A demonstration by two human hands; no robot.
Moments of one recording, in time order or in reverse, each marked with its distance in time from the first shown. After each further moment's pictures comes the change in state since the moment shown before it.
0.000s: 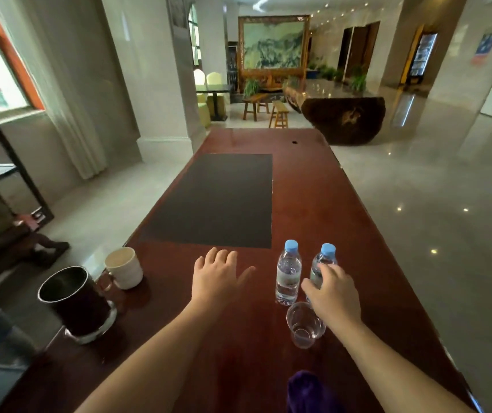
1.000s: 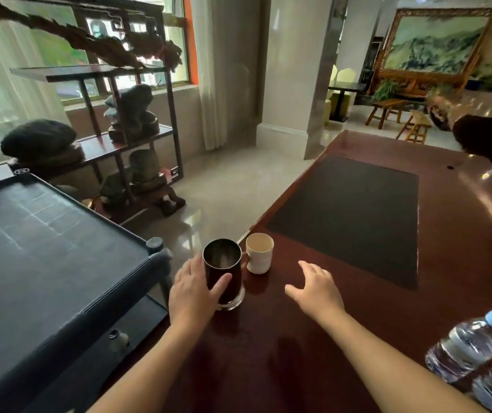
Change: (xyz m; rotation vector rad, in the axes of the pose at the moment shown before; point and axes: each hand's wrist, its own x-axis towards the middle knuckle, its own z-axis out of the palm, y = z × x) left_hand -0.123 -0.295 -0.028 -0.276 0.287 -0.720; right_hand -0.024 -0.283 0.174 -0.023 -0.454 -0.463
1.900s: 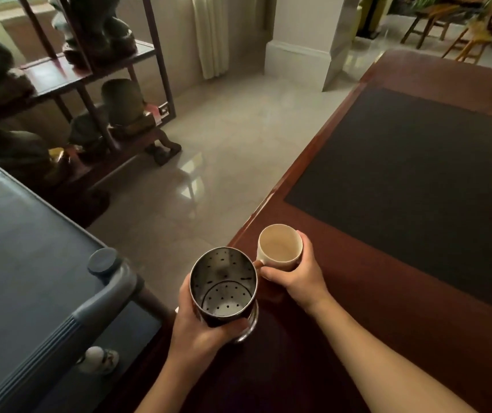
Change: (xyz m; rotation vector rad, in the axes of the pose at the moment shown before) left_hand 0.063 -0.053 0.116 -0.912 -0.150 -0.113; right_hand 0.163 -0.005 0.142 0.886 -0.106 0.065
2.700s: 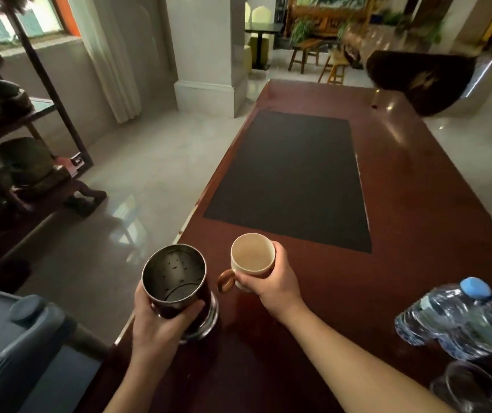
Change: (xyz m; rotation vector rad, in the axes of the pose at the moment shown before) left_hand -0.013 0.049 0.043 -0.004 -0.081 0.132; right_hand -0.106 -0.040 -0.087 -0.022 0.380 -0.113
